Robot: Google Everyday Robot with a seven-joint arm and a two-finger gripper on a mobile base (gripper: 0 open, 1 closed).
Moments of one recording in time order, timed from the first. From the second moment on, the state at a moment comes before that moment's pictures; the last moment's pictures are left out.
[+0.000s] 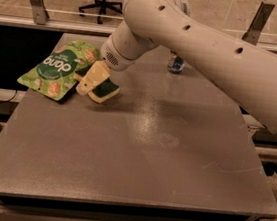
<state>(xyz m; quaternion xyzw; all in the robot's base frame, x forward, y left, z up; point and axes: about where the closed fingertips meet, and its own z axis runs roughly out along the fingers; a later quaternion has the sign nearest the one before) 0.635 0.113 0.862 -0.53 0.78 0.12 0.30</state>
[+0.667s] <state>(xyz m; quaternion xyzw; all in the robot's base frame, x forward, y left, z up) 0.636 0.037 0.884 -0.48 0.80 0.13 0.34</state>
